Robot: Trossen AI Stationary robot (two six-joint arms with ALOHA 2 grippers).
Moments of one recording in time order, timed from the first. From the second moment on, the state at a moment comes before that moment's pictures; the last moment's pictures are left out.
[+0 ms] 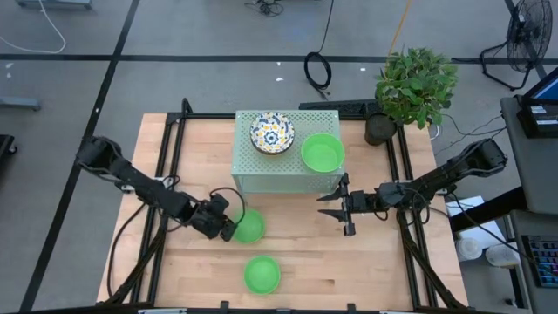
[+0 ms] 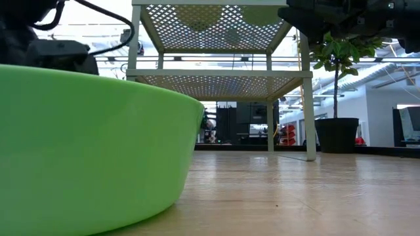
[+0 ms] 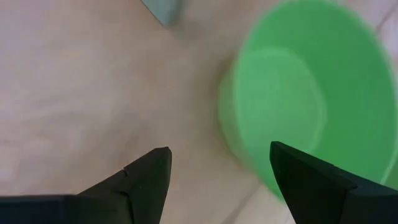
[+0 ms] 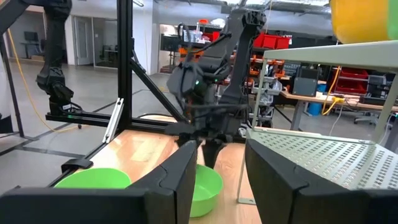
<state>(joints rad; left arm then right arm) -0.49 1.35 0.53 -0.23 -0.31 -1.32 0.33 1.19 0.30 1.01 0.23 -0.10</state>
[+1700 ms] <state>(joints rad) -0.45 1.37 0.53 -0.24 -0.26 -1.25 0.33 1.19 0.30 1.00 0.23 -0.06</state>
